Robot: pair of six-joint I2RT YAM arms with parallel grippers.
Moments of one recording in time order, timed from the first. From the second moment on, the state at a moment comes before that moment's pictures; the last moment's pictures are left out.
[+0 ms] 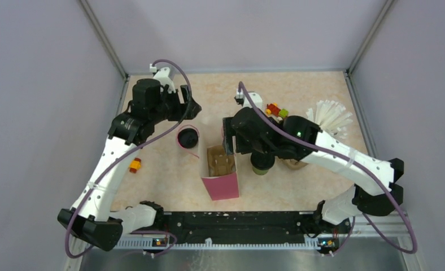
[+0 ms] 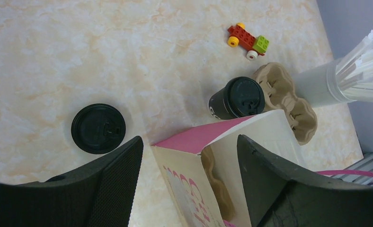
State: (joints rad) left arm -0.36 1.16 1.37 -0.68 0.15 -0.37; right arm 1.21 1.42 1.76 -1.11 0.44 0.78
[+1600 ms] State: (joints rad) left arm -0.22 1.18 1.44 -0.80 0.30 -0.43; right arm 1.25 1.51 1.60 -1.04 0.62 0.72
